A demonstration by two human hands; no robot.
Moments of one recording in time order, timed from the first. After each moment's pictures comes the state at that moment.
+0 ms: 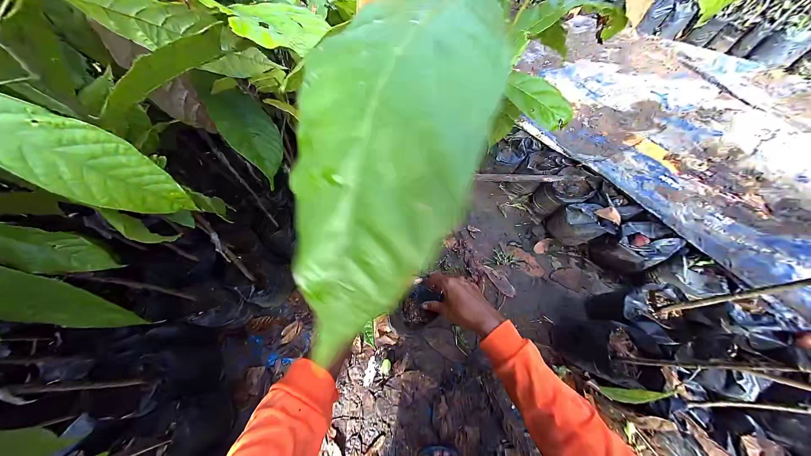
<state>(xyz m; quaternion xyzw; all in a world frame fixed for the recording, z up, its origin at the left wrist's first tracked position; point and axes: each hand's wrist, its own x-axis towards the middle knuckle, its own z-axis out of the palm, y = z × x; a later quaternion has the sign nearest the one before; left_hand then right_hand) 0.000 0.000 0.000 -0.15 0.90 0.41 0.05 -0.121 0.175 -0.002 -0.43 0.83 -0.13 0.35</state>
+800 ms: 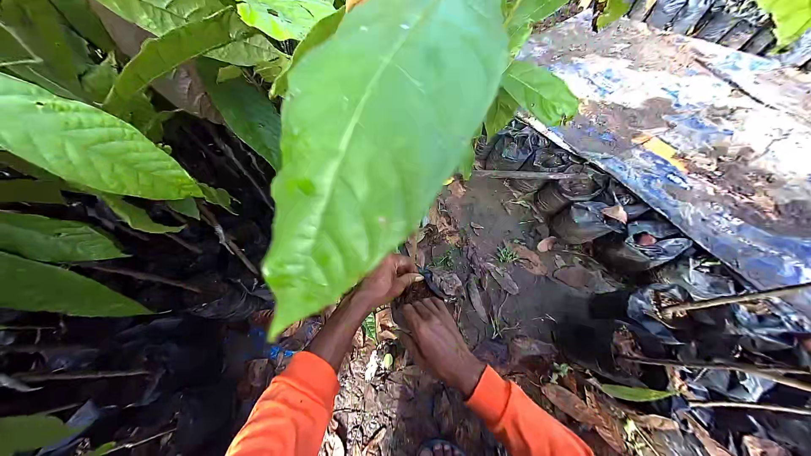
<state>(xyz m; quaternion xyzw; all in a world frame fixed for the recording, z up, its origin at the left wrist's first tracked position) 0.003 -0.006 -0.002 -0.14 0.89 0.43 0.05 -0.029 0.185 -0.015 -0.57 0.79 -0.20 0.12</state>
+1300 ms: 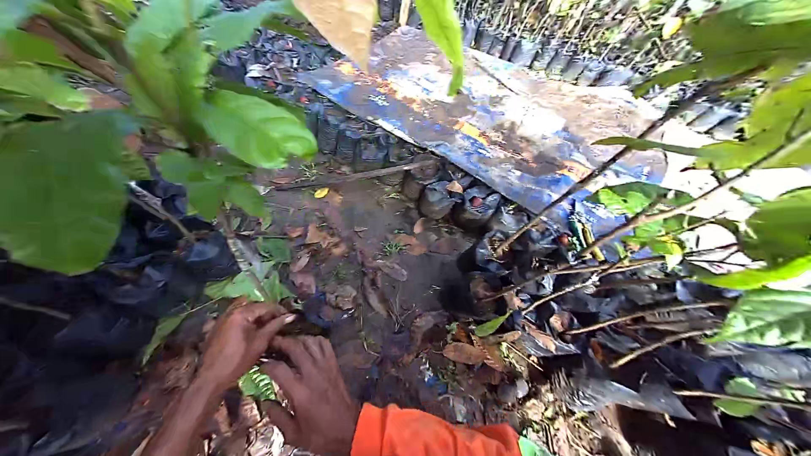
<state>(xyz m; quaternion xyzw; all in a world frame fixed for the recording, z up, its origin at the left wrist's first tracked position) 0.012 -0.009 0.000 -0.12 0.92 0.37 -0.02 0.010 0.176 -0.025 -0.47 0.80 -0.38 0.02</state>
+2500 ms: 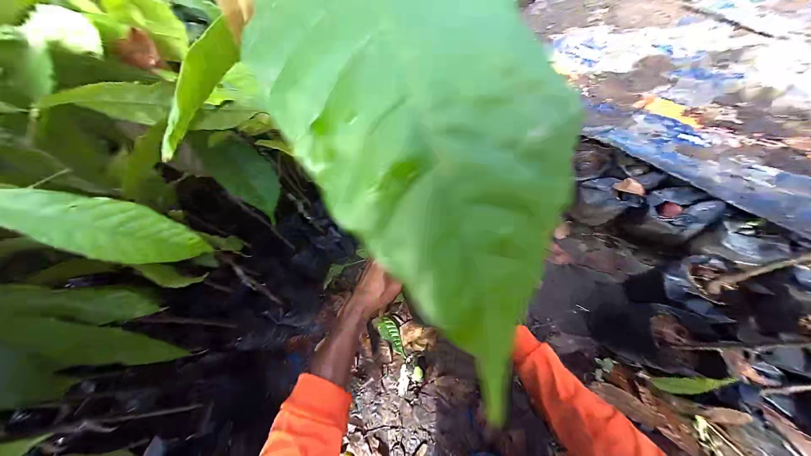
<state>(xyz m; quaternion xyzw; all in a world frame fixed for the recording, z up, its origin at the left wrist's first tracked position) 0.006 -0.027 0.040 -0.13 0.87 0.48 -0.02 -0.105 0.181 -0.053 -0.33 0.73 -0.48 0.35</state>
